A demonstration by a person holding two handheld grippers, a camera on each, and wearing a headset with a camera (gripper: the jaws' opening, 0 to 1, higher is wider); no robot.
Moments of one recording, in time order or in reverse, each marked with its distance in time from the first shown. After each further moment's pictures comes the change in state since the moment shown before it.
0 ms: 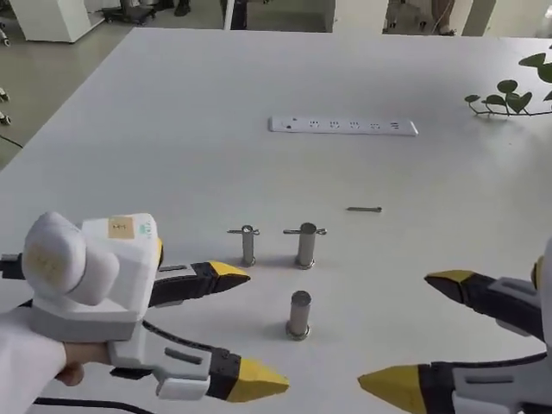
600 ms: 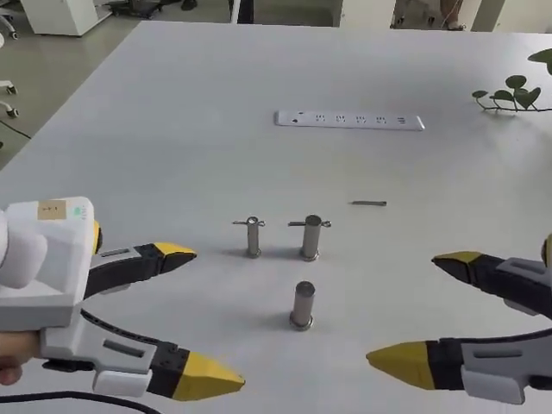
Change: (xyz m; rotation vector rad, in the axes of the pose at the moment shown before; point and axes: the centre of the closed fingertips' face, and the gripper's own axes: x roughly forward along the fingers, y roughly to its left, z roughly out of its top) left arm -0.038 0.012 -0.012 -0.078 0.003 0.086; right arm -0.003 -0.009 0.005 -0.021 0.000 -0.007
